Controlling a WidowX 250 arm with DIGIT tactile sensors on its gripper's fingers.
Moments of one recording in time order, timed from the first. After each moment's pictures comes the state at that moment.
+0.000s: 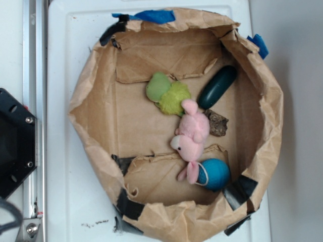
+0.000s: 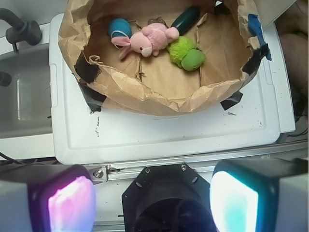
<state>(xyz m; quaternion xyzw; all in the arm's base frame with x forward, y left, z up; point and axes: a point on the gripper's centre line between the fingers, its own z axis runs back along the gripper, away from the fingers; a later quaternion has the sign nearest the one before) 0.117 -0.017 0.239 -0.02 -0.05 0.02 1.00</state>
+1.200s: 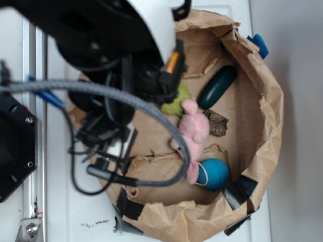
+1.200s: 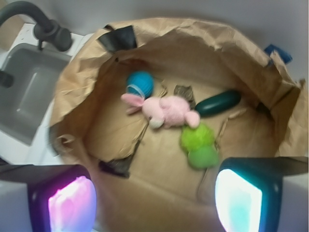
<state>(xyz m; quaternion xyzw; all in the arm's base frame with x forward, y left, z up) 0.230 0.008 0.189 -0.04 -0.10 -0.21 0.97</state>
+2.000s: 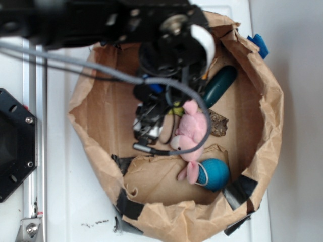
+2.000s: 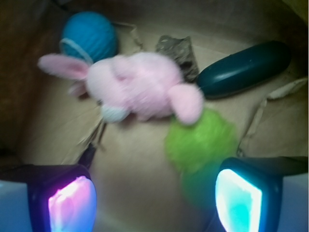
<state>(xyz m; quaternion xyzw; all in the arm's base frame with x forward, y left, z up) 0.257 0.035 0.084 -0.09 -0.03 -0.19 0.98</state>
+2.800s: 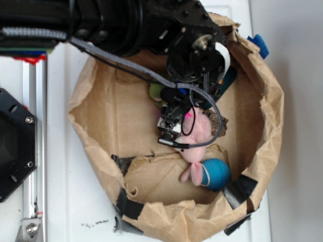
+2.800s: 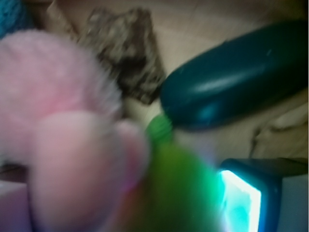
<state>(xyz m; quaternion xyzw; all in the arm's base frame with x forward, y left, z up) 0.284 0.035 0.030 -0.08 -0.05 -0.20 0.98</state>
